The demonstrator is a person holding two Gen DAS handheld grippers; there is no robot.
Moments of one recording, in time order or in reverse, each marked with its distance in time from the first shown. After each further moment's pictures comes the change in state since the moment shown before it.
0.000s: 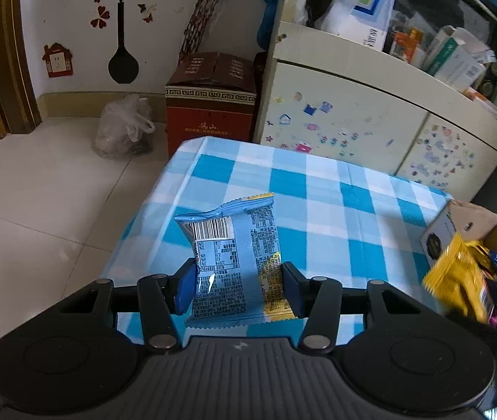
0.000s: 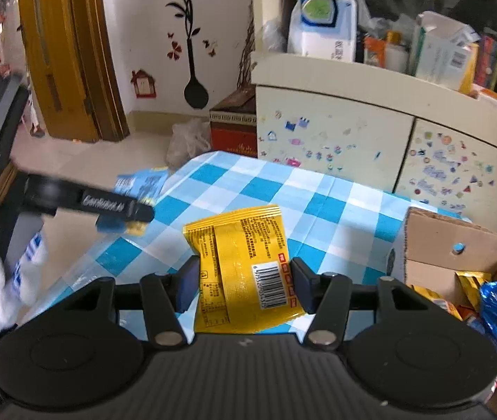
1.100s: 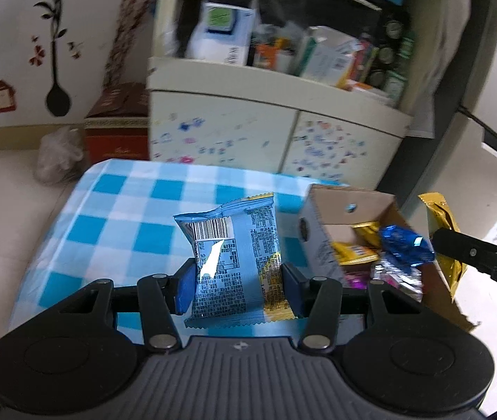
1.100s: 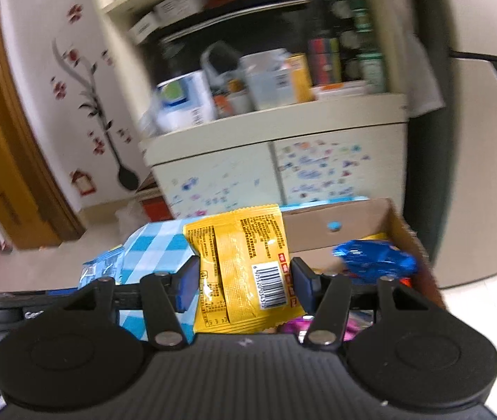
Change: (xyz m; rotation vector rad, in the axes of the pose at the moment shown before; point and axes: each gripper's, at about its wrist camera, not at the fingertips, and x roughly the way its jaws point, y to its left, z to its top) left arm -0.075 -0.119 -0.032 0.103 -0.084 -0.175; right arm -0.122 -0.103 -0.037 0.364 -0.195 -0.128
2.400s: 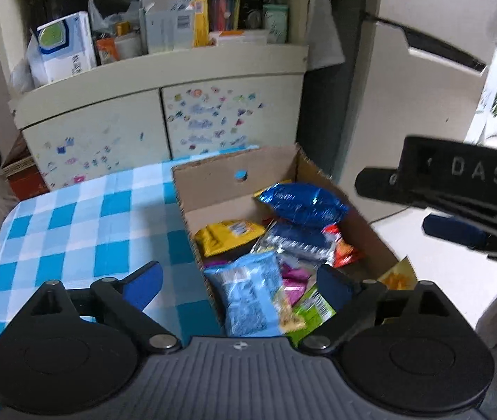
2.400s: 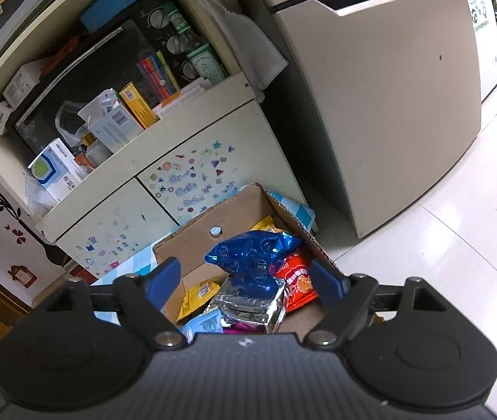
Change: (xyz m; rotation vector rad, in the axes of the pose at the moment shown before) left arm 0.048 -0.153 -0.011 0.295 0.095 -0.023; right arm -0.012 -0.094 -0.001 0.420 -0.014 -0.226
